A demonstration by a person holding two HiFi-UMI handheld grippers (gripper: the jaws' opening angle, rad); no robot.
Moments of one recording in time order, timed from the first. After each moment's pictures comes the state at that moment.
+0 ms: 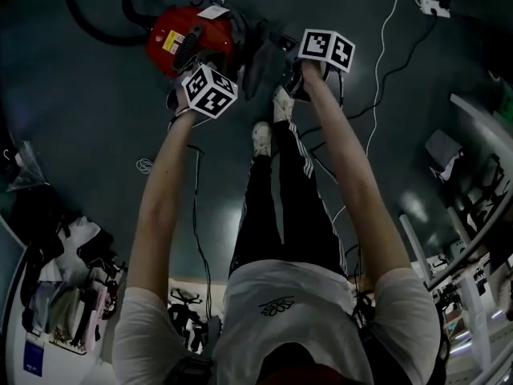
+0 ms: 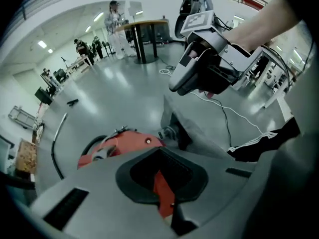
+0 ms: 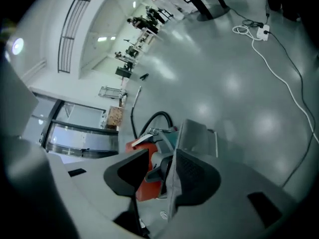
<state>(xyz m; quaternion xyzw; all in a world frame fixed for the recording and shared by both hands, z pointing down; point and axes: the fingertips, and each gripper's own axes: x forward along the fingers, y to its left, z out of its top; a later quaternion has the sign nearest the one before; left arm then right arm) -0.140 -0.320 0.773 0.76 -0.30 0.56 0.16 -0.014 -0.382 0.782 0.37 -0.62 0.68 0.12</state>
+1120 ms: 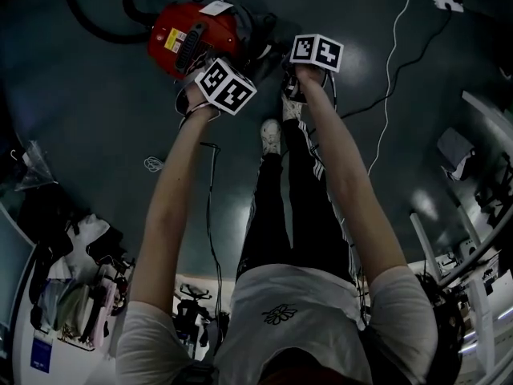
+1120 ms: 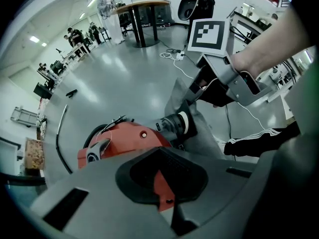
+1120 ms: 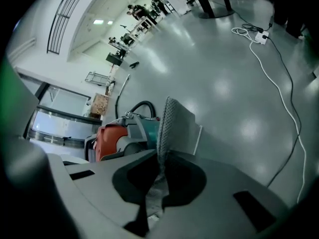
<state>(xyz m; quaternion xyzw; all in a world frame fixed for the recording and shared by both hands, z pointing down) -0.146 -0.311 0.802 0.70 -0.29 0.63 0.18 -0.018 -0.343 0.870 0.40 -0.59 0.66 0.22</state>
